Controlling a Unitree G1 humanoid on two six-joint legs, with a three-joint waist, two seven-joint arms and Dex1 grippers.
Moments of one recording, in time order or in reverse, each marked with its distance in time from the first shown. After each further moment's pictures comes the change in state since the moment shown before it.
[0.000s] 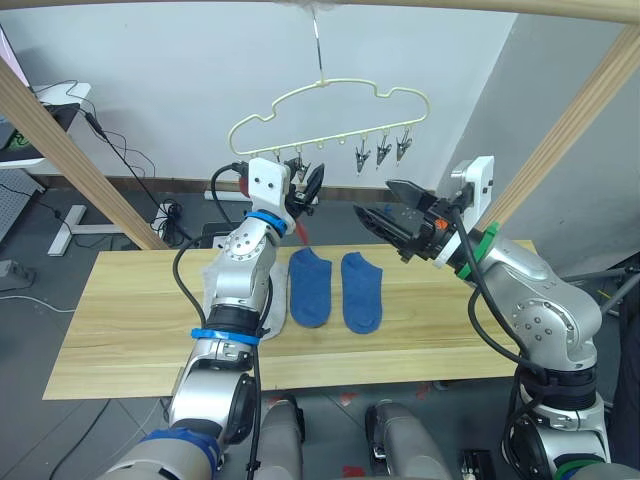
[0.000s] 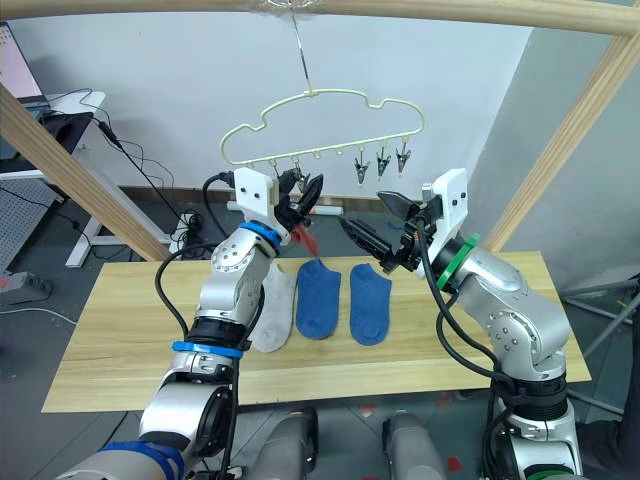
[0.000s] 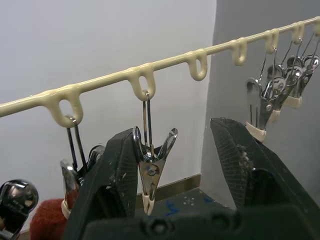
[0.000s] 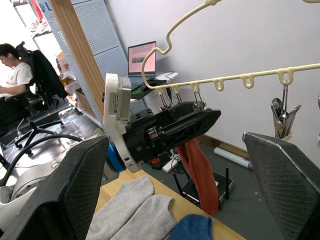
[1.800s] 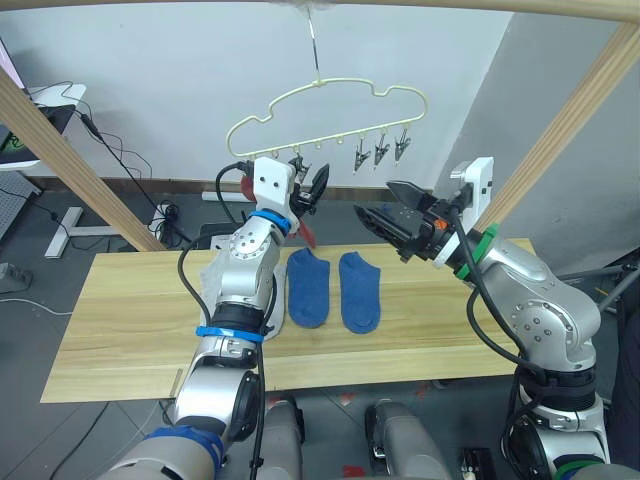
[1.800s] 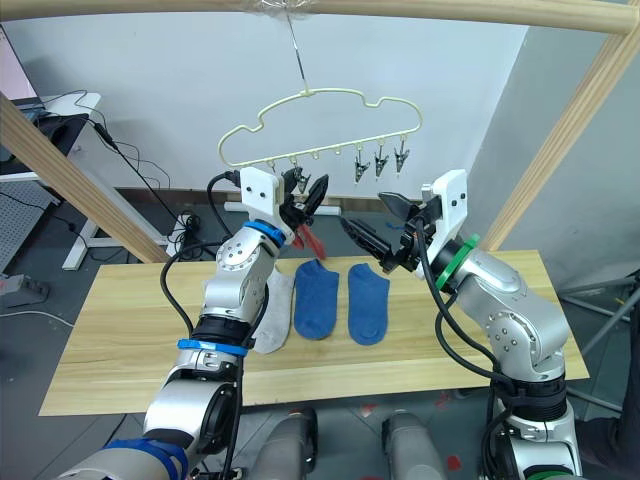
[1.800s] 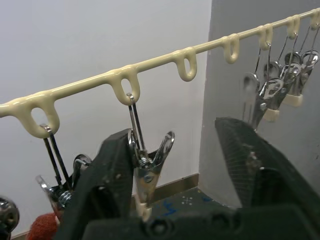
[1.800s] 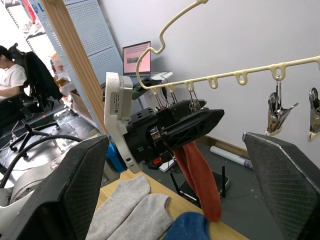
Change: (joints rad) left arm -0.017 -0.014 0.010 0.025 0.032 -0.007 0.005; right arm 0.004 0.003 0.002 0.000 0.002 0.001 -0.018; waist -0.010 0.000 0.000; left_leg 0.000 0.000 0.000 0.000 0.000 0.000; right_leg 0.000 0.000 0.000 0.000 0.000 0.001
